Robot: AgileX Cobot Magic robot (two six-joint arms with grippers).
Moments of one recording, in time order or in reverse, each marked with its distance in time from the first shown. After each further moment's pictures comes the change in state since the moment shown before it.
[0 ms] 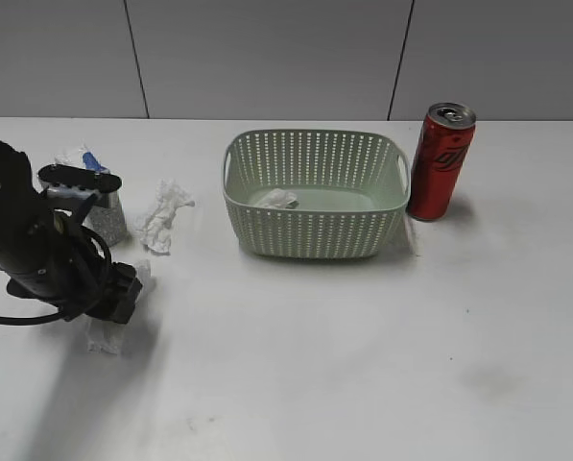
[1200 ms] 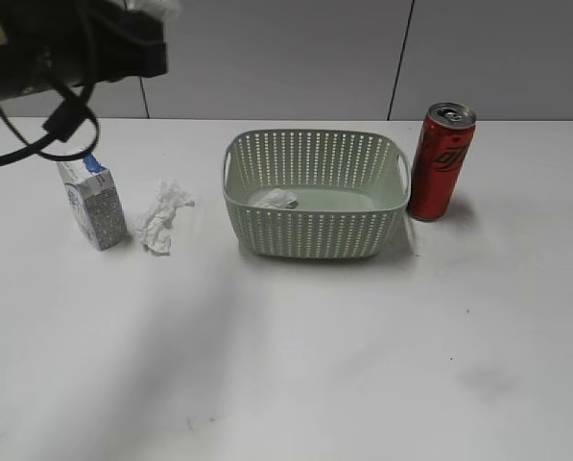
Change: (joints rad) left arm -0.086 -0.387 0.003 0.051 -0.619 0.002; right arm 0.000 0.000 0.000 0.000 0.000 0.000
